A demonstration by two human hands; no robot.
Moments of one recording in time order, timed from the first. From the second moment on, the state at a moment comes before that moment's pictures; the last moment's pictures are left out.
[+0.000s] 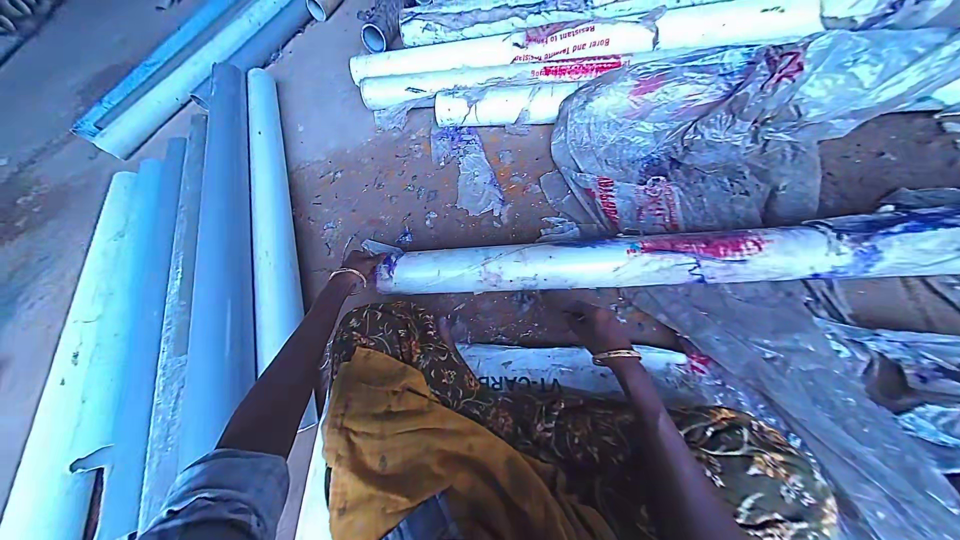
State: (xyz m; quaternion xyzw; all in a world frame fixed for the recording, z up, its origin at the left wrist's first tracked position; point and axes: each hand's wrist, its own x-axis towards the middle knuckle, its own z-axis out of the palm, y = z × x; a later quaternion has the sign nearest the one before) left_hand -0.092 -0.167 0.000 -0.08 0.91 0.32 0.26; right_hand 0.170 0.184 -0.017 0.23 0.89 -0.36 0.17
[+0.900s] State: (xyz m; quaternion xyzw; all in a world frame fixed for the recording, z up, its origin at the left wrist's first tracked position) left_hand -0.047 -0.107 0.024 0.14 0.95 0.22 0.16; right_hand 0.174 0.189 -0.040 0.22 0.89 -0.38 0.14
